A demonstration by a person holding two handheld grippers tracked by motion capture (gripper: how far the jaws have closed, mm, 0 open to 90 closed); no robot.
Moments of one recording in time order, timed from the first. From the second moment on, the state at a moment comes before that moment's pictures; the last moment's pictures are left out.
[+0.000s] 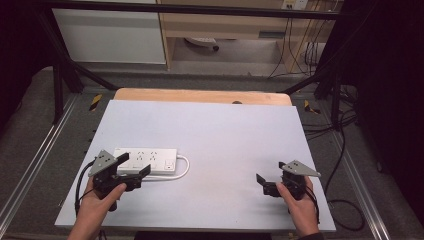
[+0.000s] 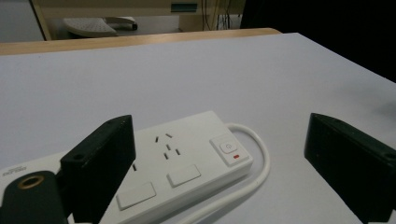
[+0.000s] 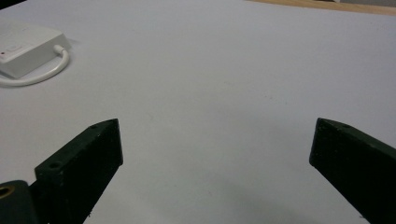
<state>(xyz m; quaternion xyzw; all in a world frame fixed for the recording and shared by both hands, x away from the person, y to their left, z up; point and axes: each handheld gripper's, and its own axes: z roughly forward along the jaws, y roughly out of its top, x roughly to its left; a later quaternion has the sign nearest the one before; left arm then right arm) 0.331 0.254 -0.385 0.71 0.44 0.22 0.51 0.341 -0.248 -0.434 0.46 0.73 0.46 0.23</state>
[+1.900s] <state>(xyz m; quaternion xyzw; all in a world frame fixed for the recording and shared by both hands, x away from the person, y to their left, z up) 0.376 0.211 -0.389 0.74 0.41 0.21 0.48 0.338 -0.258 -0.429 0.46 0.71 0.47 0.24</state>
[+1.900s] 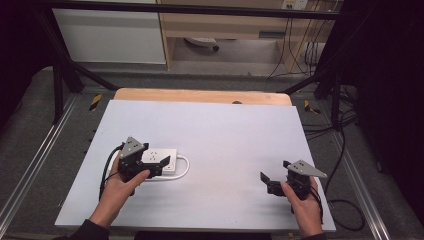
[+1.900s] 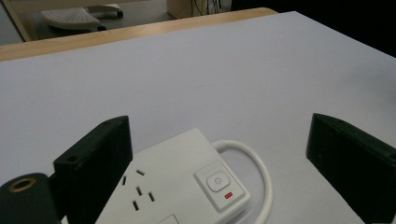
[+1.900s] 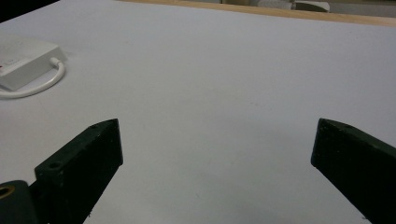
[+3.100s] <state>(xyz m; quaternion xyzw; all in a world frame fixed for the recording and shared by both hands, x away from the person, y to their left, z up) 0.391 0.217 -0.408 0.75 0.45 0.21 0.44 0.340 -0.259 -0.431 0.47 0.71 0.46 0.24</state>
